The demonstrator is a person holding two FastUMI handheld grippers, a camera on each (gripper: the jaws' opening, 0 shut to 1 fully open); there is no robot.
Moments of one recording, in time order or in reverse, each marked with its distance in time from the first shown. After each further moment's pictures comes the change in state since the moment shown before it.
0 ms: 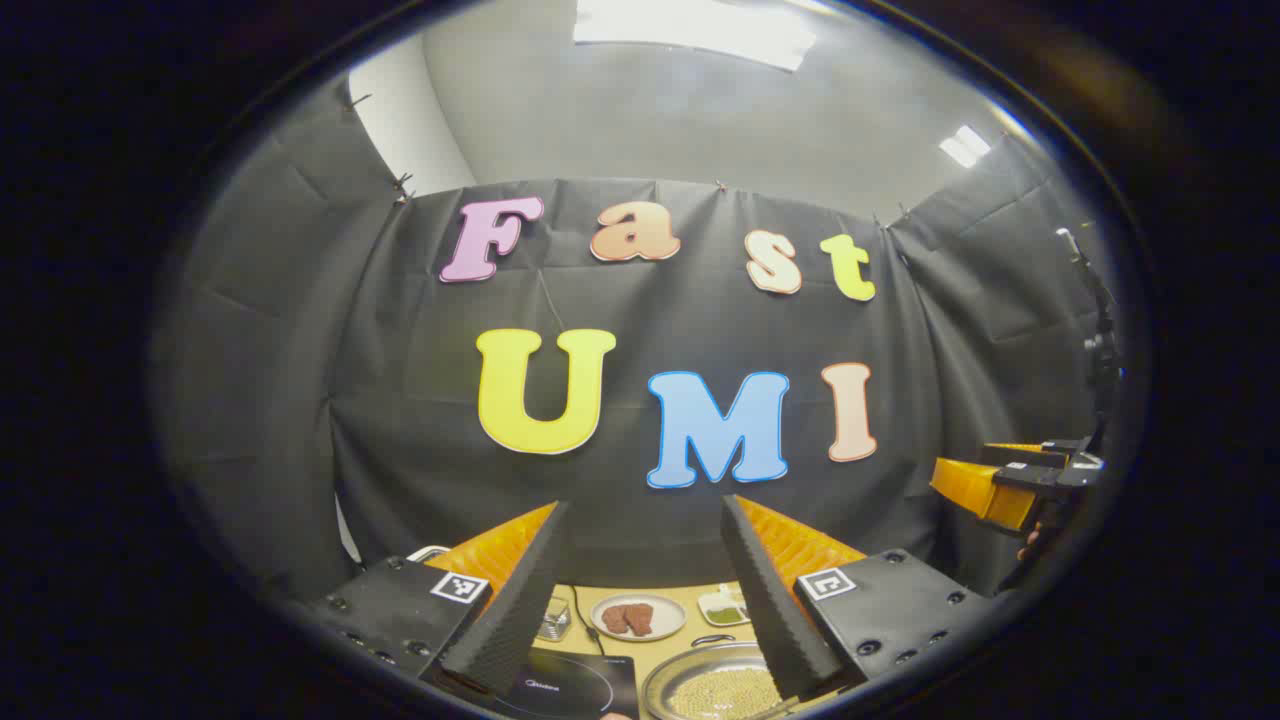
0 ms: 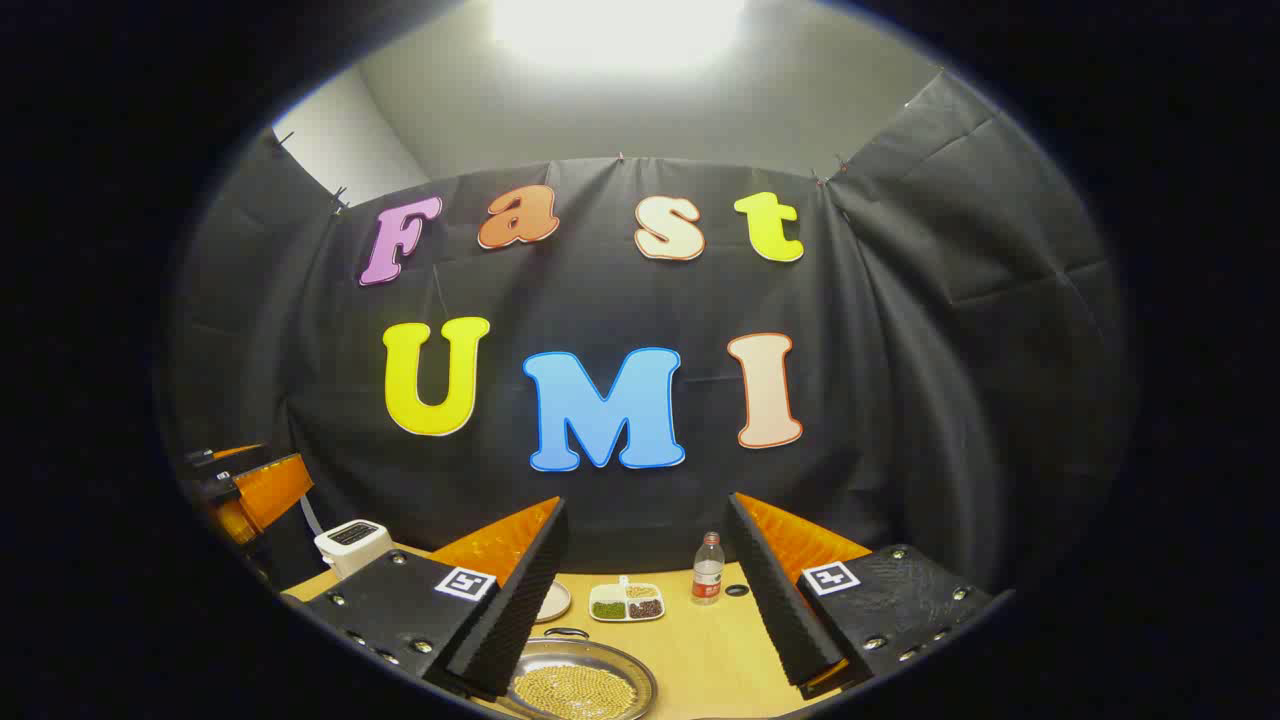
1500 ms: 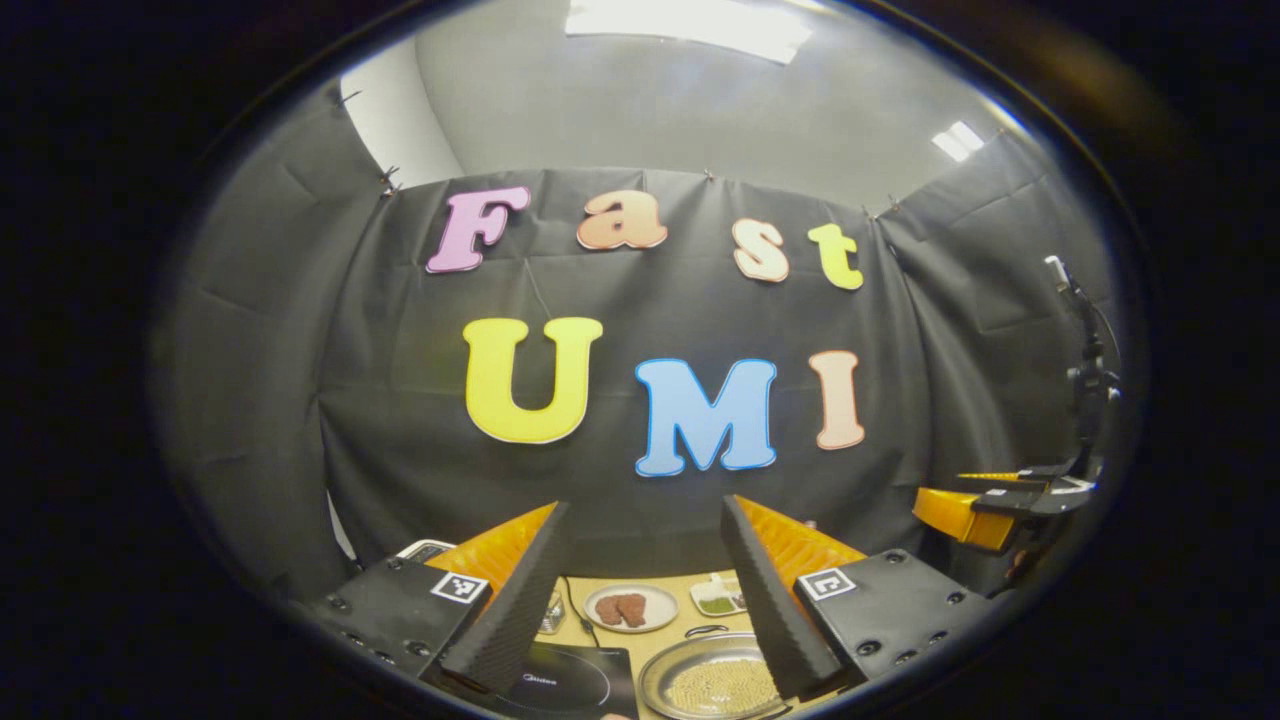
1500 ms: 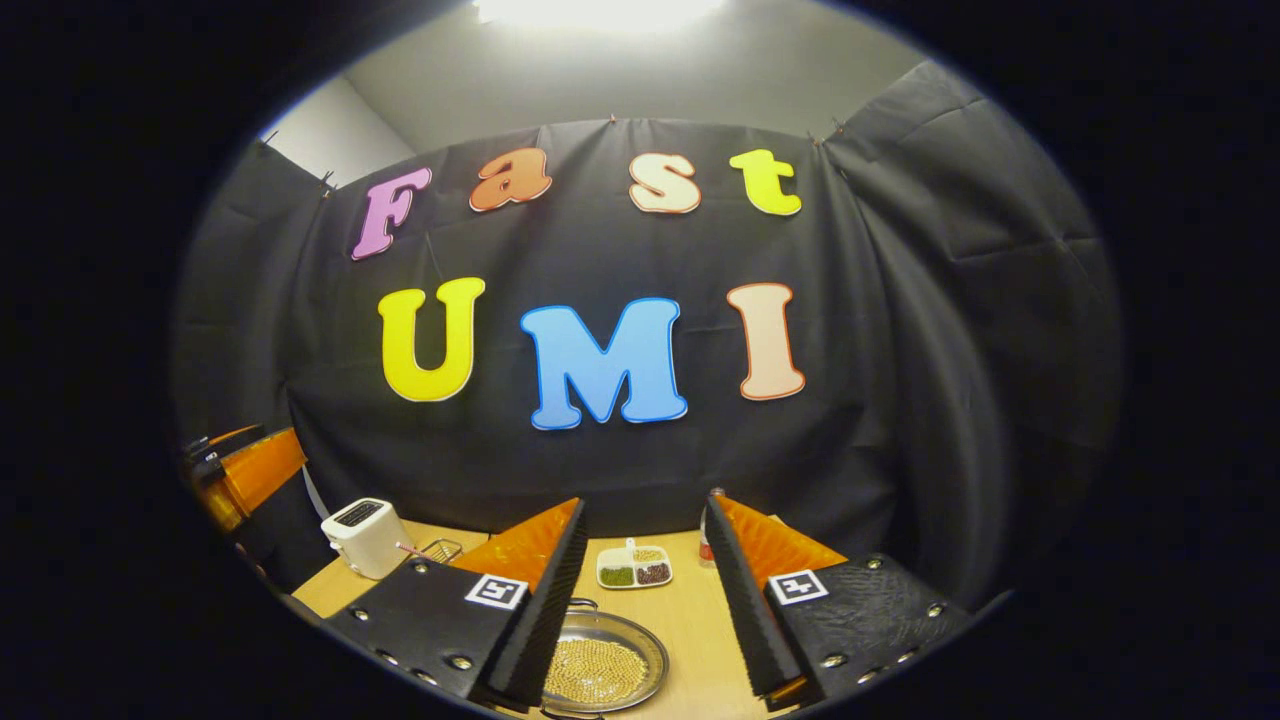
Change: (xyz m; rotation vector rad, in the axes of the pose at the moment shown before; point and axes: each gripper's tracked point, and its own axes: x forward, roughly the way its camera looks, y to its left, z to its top) left arm -0.004 0.002 -0.012 0.019 0.047 -0.032; right arm -0.004 0.008 -0.055 0.046 0.177 -0.002
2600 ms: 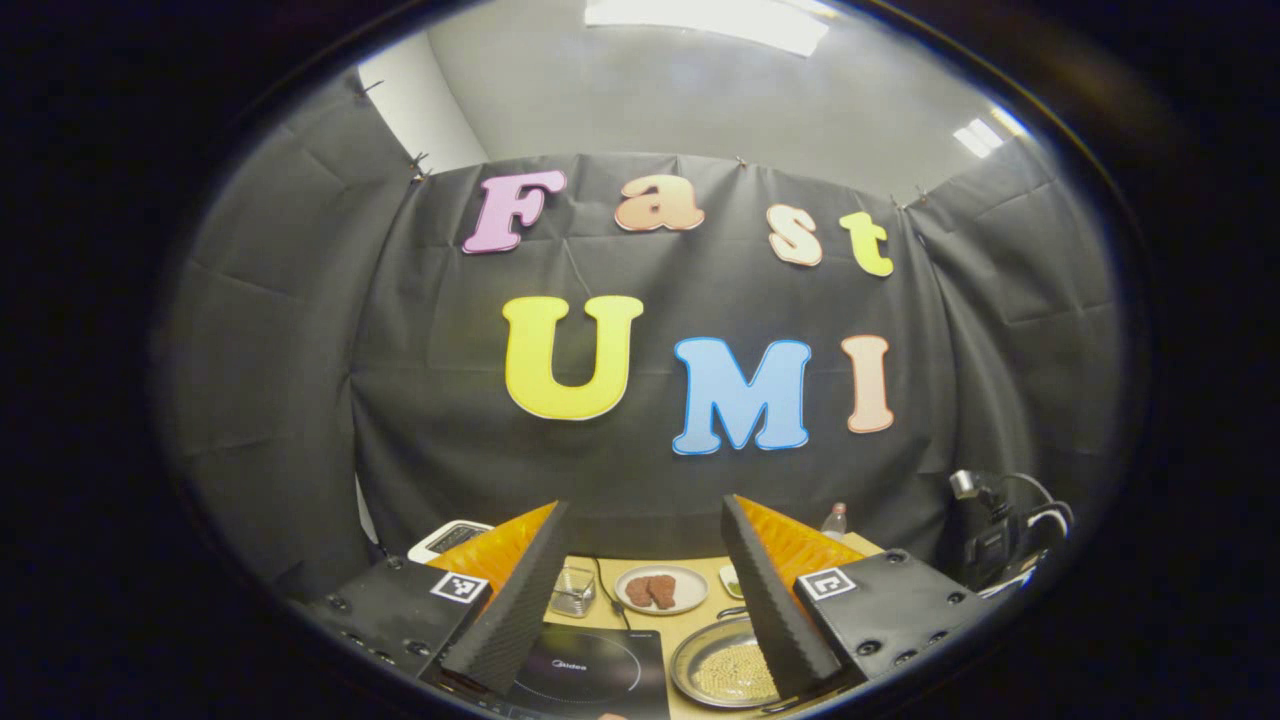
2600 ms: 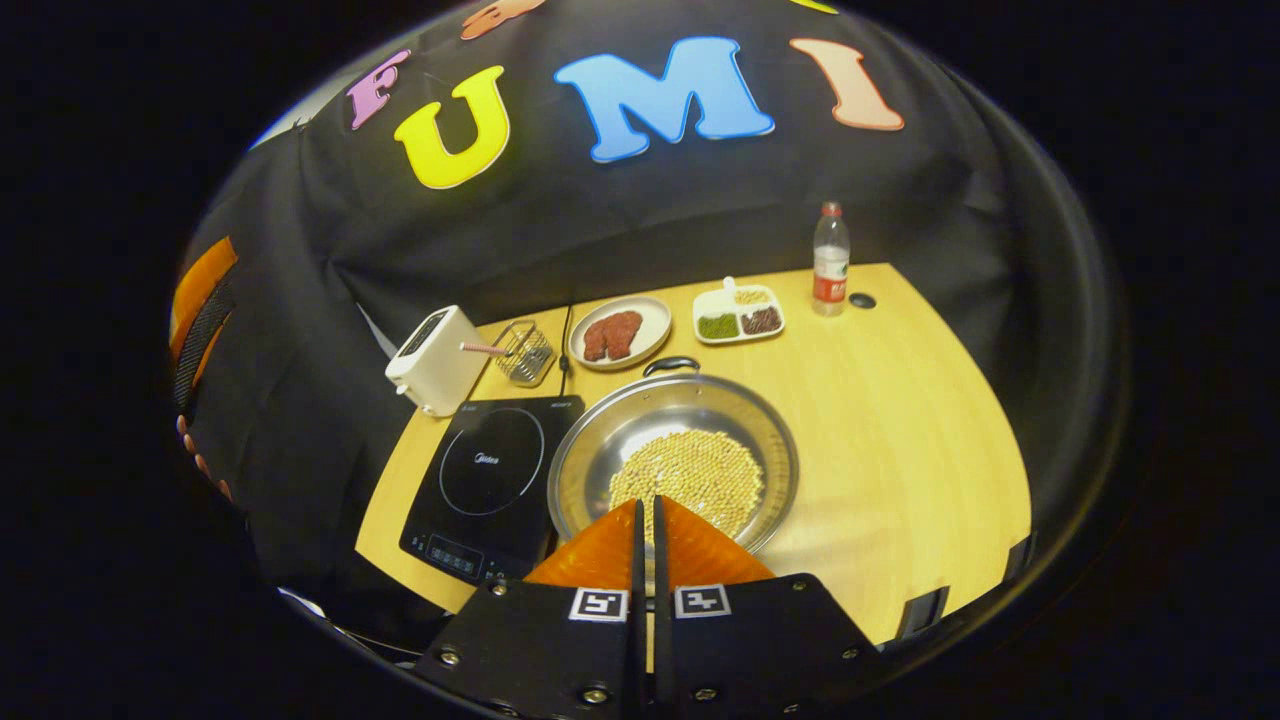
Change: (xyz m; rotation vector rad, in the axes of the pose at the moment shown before) left arm -0.022 0.051 -0.021 -0.018 0.045 0.080; right arm -0.024 0.082 -0.227 0.139 0.757 0.279
